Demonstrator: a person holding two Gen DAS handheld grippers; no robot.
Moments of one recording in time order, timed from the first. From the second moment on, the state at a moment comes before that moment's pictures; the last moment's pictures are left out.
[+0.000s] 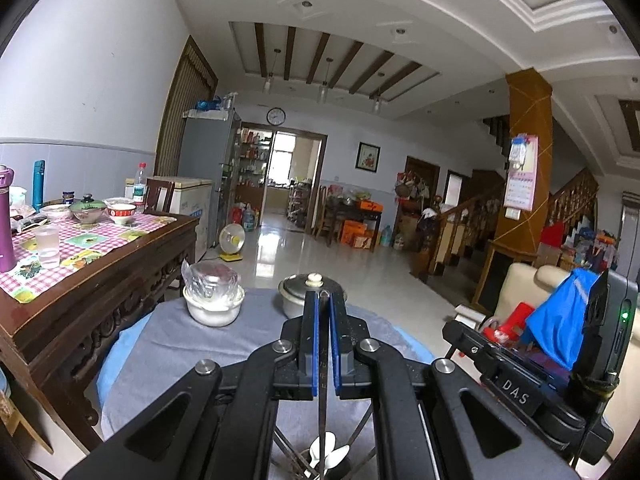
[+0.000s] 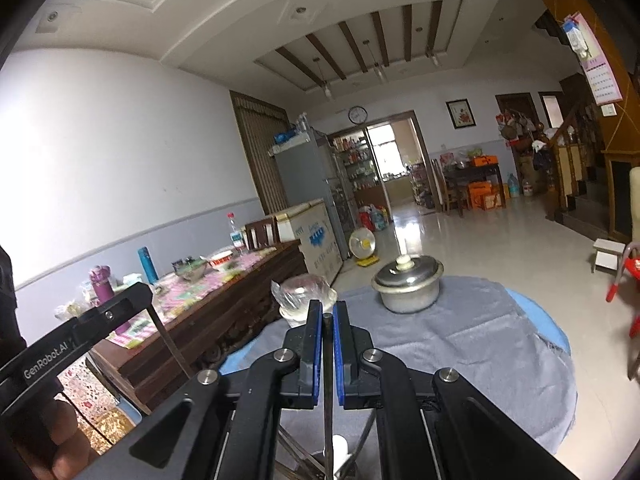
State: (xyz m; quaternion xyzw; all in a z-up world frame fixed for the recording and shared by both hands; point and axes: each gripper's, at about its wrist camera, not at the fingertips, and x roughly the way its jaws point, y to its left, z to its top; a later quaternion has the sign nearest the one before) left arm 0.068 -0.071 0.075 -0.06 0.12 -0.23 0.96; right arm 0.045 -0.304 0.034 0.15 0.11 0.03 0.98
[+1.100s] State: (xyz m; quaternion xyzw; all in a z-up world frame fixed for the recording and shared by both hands) left arm 0.081 -0.074 0.026 0.00 0.19 -0.14 0.97; right arm 0.073 -0.297 -0.033 0.20 0.21 0.09 0.95
